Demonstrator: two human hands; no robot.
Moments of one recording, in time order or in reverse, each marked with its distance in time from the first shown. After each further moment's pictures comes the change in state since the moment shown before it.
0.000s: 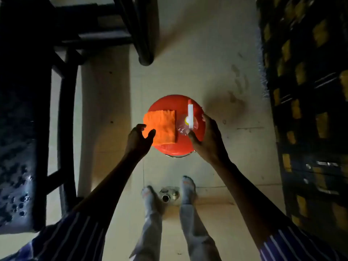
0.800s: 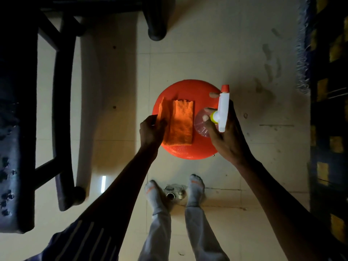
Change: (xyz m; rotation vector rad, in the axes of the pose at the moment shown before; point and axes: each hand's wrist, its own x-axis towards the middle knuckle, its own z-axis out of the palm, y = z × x) left_hand 0.075 -0.033 0.064 -0.553 0.076 -0.225; right_hand 0.068 0.035 0.052 0.062 -0.039 -0.221
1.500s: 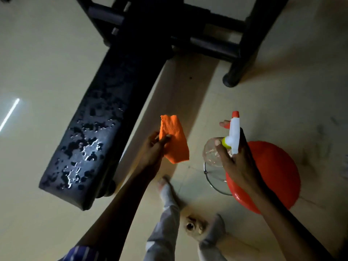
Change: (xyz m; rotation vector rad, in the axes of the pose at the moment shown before) left_hand 0.024 0.000 -0.301 -0.673 0.050 -0.073; right_hand 0.052 -0.231 0.155 -0.008 -0.216 -0.188
